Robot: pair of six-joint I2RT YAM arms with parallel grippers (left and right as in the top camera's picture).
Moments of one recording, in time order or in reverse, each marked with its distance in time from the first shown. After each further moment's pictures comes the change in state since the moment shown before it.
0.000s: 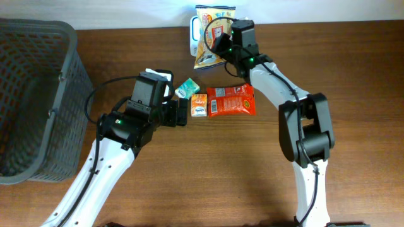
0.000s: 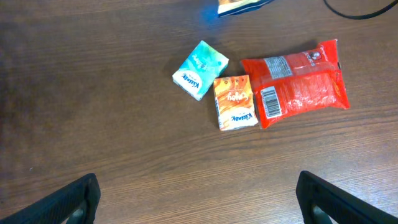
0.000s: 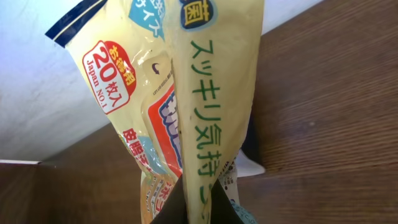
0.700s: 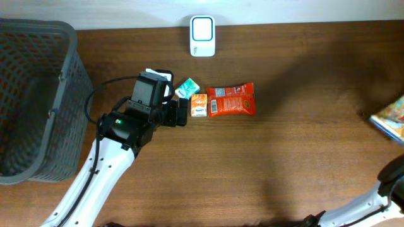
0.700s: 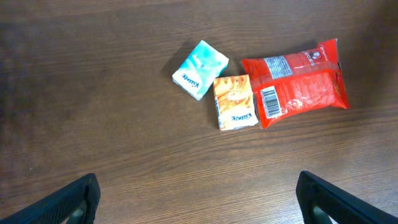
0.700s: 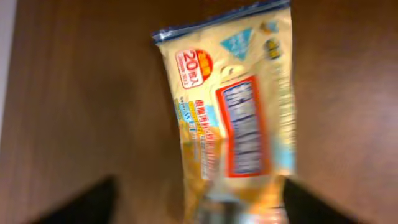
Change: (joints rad) left arm -0.001 0.001 0.000 0.000 0.000 0.000; right arm -1.113 -0.295 -0.045 -0.751 0.076 -0.224
